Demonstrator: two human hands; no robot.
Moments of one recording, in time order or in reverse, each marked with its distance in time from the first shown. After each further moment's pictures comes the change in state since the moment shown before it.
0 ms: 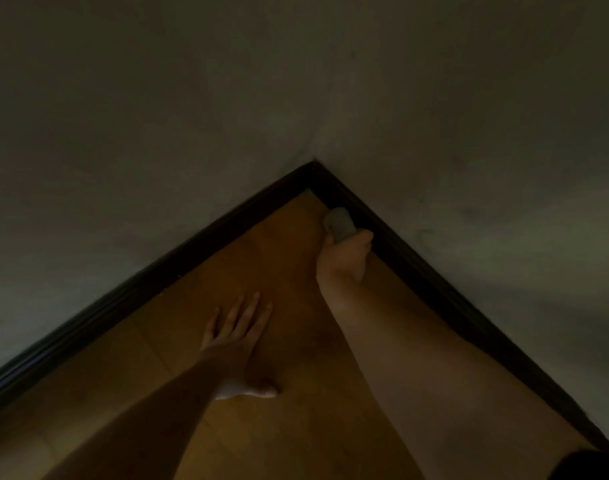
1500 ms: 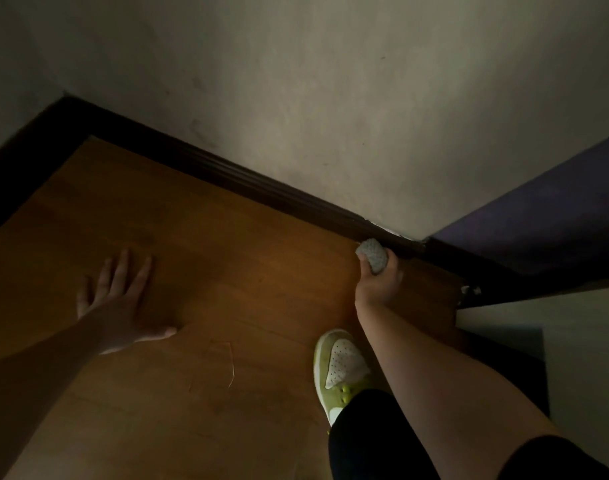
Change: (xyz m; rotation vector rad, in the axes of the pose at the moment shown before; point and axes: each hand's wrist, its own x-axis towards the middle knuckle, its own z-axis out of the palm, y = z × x) left_hand 0.010 0.077 0.026 0.187 0.081 0.033; right_hand -0.056 0.344 -0.245 0.183 0.593 0.294
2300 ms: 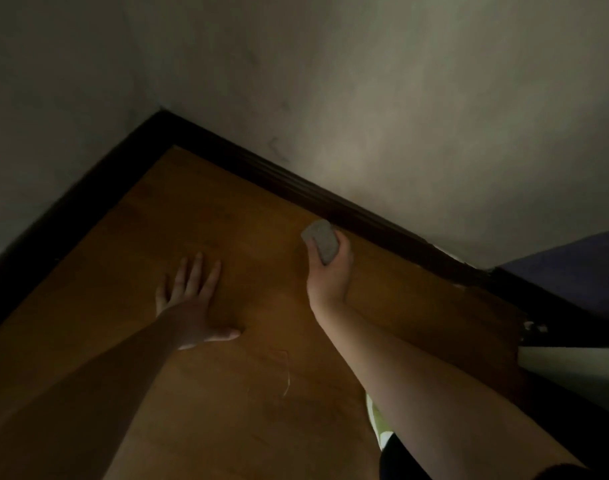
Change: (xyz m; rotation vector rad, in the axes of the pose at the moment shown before) left_hand 0.005 0.010 -0.002 0.030 -0.108 0.019; right_hand -0.125 -0.108 0.084 0.313 -0.368 -0.202
